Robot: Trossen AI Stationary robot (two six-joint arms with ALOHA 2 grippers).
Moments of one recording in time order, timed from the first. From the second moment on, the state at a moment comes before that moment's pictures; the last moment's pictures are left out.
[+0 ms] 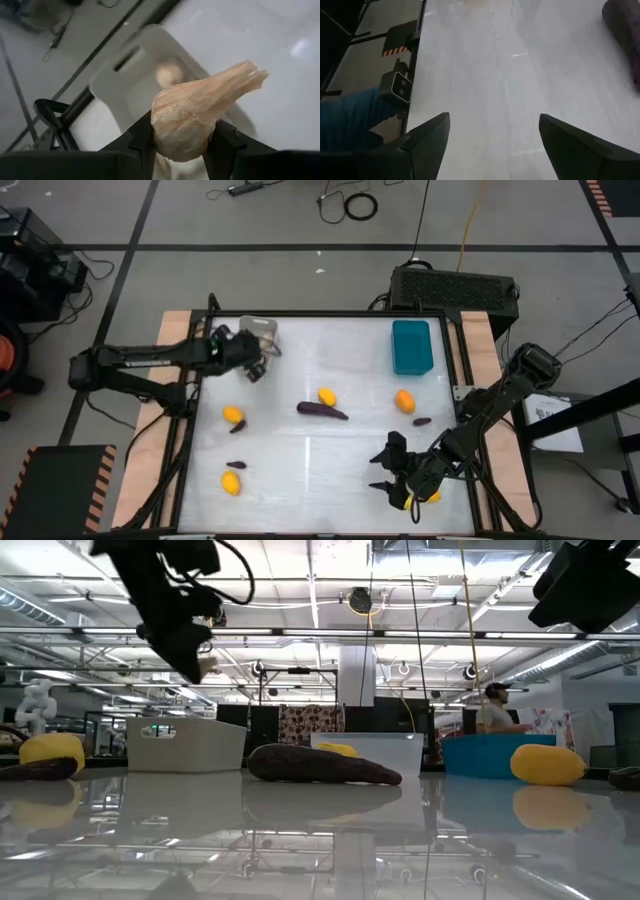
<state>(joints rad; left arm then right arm) 0.24 1.16 0.86 -0.77 -0.58 -0.30 0.76 1.47 0.85 -0.15 0.48 0.79</state>
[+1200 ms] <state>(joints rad) 0.19 1.25 0.93 -0.68 0.18 -0.22 0.77 1.47 0.85 -0.15 0.52 0.86</state>
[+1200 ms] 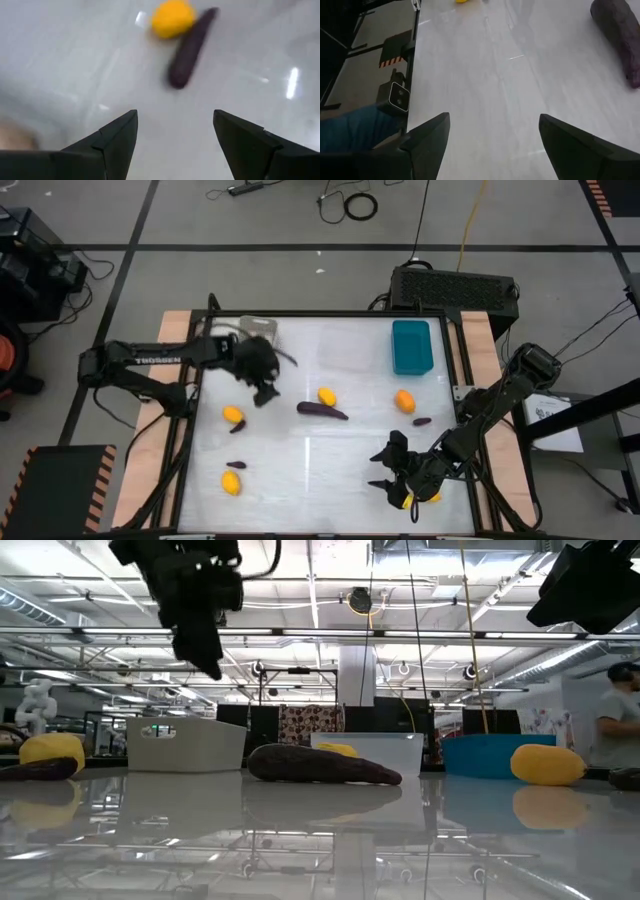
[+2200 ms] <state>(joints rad) -0.03 1.74 0.93 -0.17 -0.07 0.06 0.77 1.47 0.85 -0.16 0.52 0.87</state>
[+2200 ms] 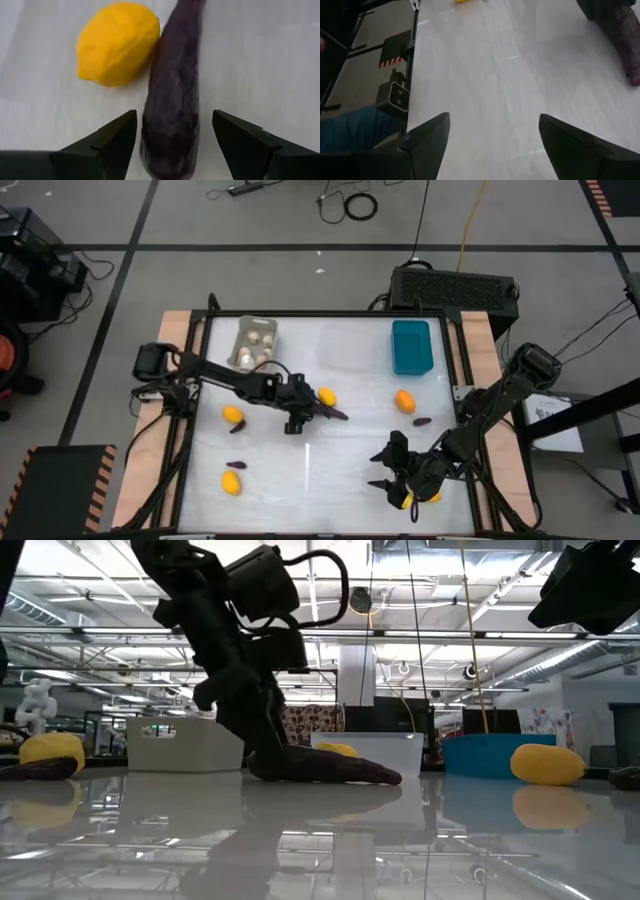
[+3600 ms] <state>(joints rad) -0.03 1.78 1.21 -0.23 -0.38 0.31 0.77 1.47 0.85 -0.17 0.53 0.87</state>
